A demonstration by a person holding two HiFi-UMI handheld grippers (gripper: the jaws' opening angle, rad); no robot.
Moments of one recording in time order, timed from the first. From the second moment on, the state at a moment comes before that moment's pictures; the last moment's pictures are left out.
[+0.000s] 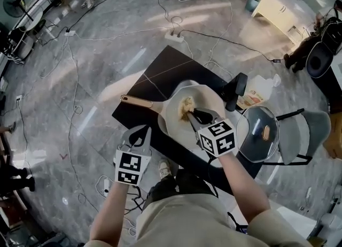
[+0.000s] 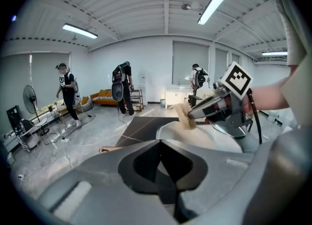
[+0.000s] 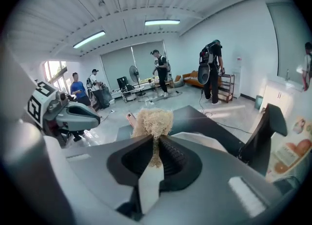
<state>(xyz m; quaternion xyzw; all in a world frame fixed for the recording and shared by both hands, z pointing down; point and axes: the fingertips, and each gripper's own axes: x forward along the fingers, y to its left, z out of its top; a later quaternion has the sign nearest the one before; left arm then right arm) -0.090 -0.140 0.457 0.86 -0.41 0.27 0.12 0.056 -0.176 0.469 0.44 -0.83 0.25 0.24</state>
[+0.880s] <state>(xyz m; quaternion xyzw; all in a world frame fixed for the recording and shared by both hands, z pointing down) -0.061 -0.136 0.303 0.89 -0.41 0.20 -0.02 0.107 -0.117 0.294 0.51 -0.84 0.10 0.13</state>
